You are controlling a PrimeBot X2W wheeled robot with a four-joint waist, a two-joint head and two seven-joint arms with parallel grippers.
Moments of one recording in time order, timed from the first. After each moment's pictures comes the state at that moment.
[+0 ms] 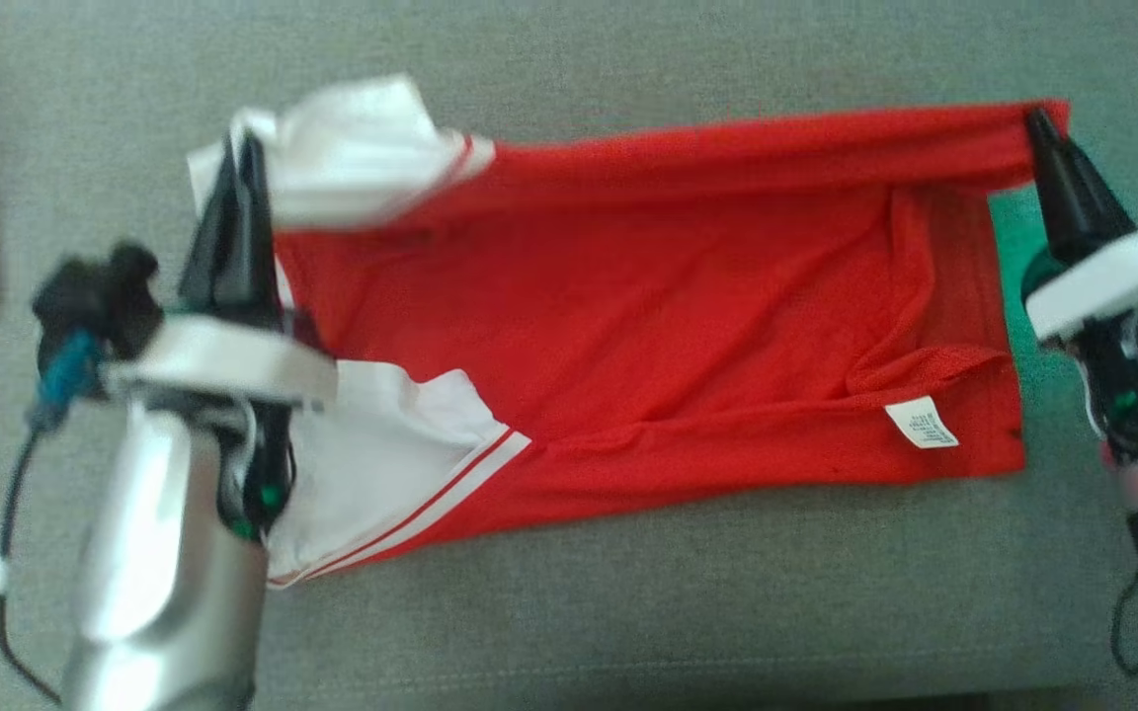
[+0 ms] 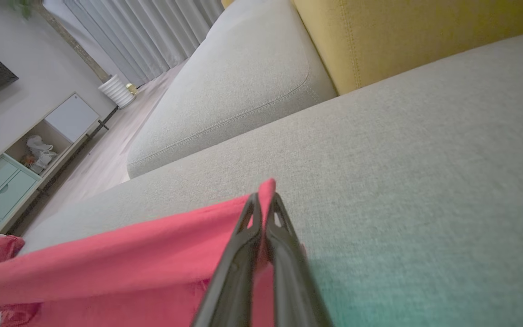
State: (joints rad) left arm -0.46 0.08 -0.12 0.31 -0.27 -0.04 -0.25; right arm -0.57 -0.38 0.26 0.45 0.84 0.12 0.04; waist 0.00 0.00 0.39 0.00
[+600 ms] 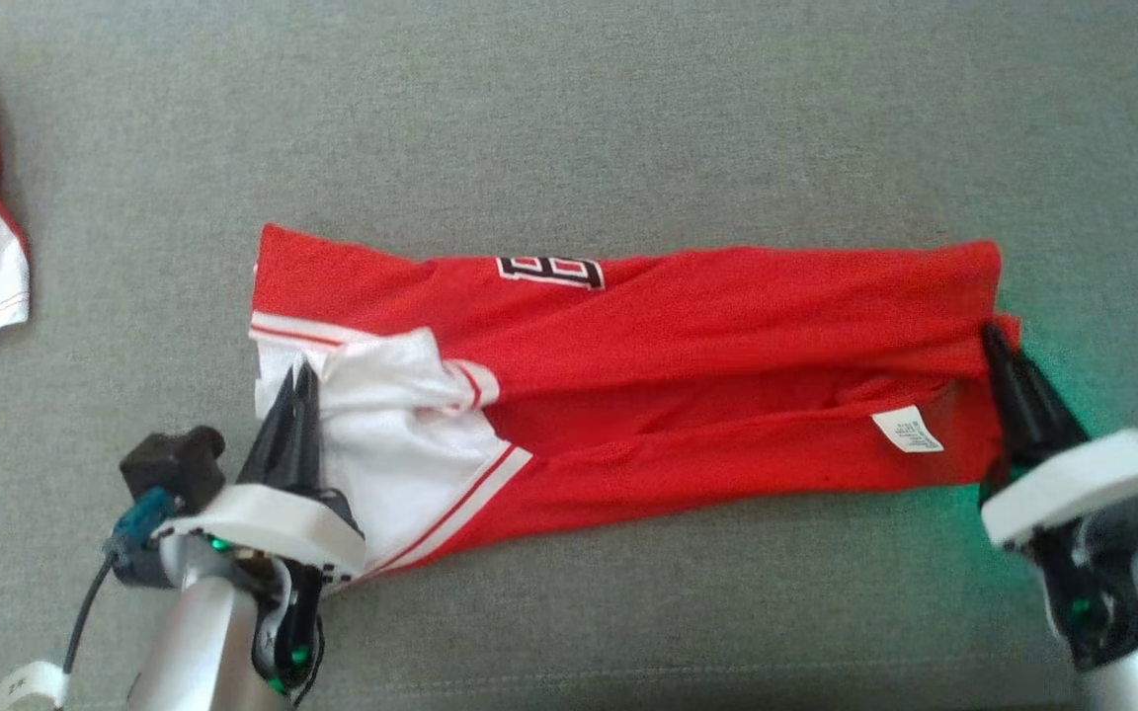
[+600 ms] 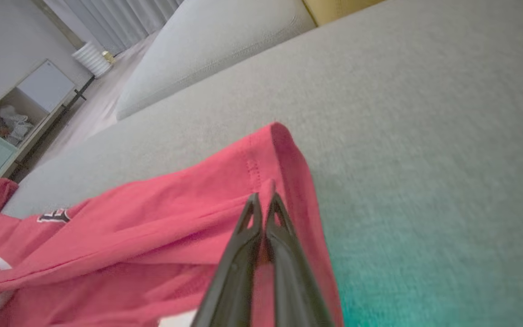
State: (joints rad) left arm -0.20 0.06 -0.15 0.41 -0.32 -0.05 -0.24; right arm -0.15 -0.25 0.08 0.17 0.64 0.12 0.10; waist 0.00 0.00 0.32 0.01
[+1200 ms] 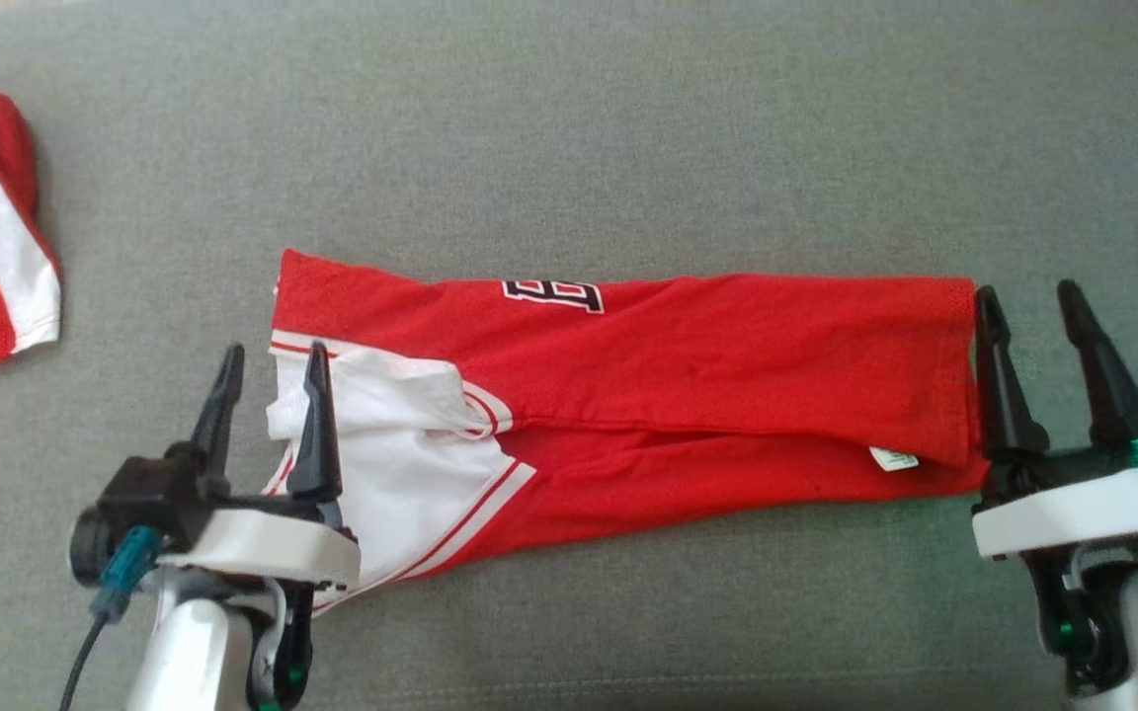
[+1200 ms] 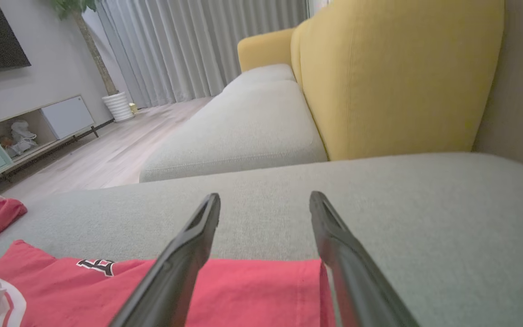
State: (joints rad) left arm -0.09 0.07 -0.15 0.16 -0.21 0.04 -0.25; right arm -0.04 -0.14 0.01 -0.08 0.32 0.12 -0.01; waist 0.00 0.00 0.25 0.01
